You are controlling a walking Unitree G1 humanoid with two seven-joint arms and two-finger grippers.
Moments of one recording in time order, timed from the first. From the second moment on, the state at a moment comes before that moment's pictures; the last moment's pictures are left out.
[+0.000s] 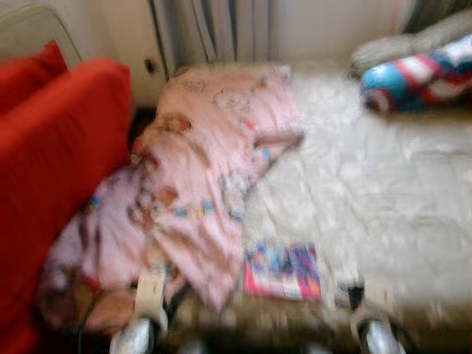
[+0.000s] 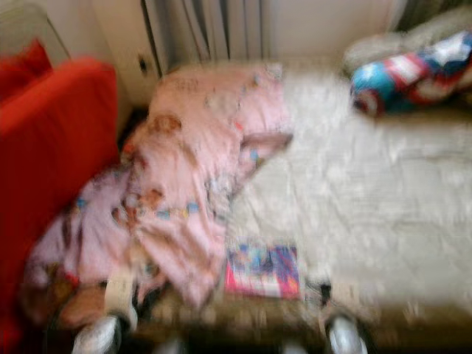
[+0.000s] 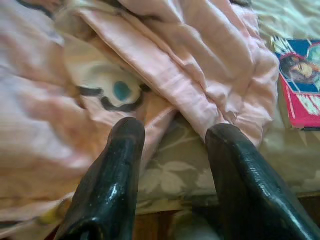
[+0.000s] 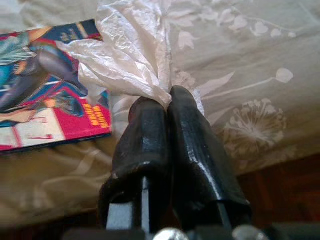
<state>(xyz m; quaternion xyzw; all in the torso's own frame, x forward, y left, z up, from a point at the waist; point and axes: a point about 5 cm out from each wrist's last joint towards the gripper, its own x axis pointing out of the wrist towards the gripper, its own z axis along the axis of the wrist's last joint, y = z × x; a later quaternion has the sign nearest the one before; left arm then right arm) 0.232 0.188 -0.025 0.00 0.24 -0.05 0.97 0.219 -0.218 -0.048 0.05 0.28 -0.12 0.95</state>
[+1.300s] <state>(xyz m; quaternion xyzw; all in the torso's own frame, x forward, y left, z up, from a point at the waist) 0.180 0.198 -0.080 0.00 0.42 0.01 0.91 0.145 -0.232 -0.090 0.01 0.45 -0.10 0.89</state>
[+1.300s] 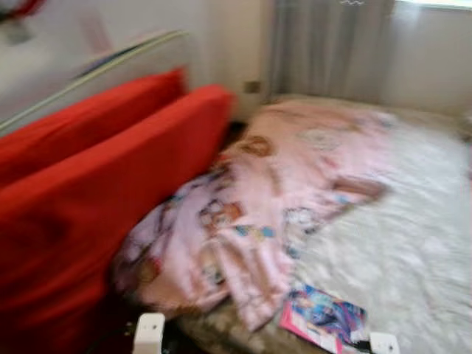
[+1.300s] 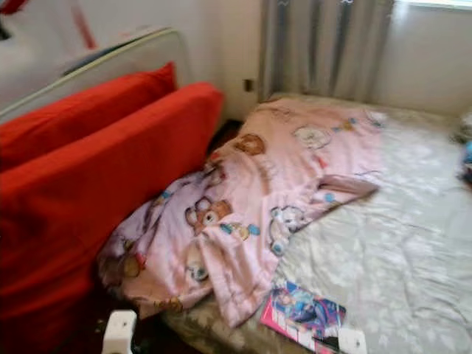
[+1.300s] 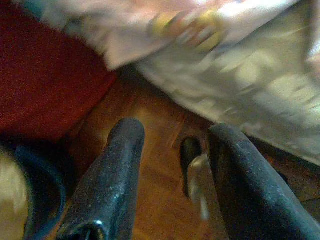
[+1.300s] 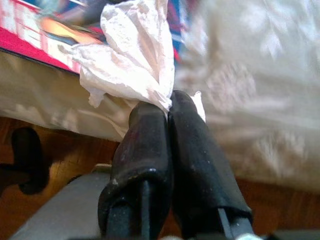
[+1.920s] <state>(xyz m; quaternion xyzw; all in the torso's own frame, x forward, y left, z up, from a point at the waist) 0.179 0.195 -0.082 -0.02 0.42 0.04 0.91 0.142 -0.227 -0.092 0.01 0.46 -0.08 0.88</state>
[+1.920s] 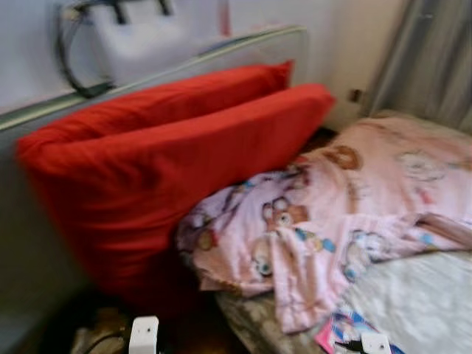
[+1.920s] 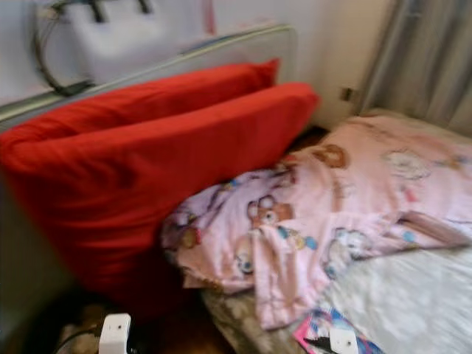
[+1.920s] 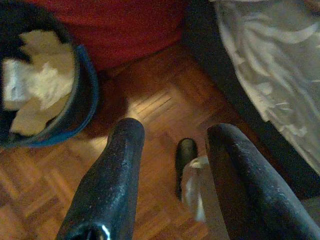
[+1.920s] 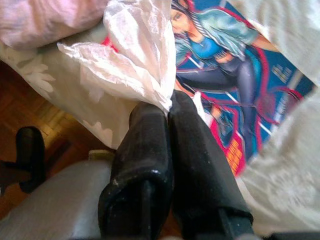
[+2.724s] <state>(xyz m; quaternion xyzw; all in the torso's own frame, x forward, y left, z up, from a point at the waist) 0.162 0.198 -0.089 -0.04 0.44 0.06 0.90 0.150 -0.223 -0.090 0.01 0.46 -0.08 0.88</state>
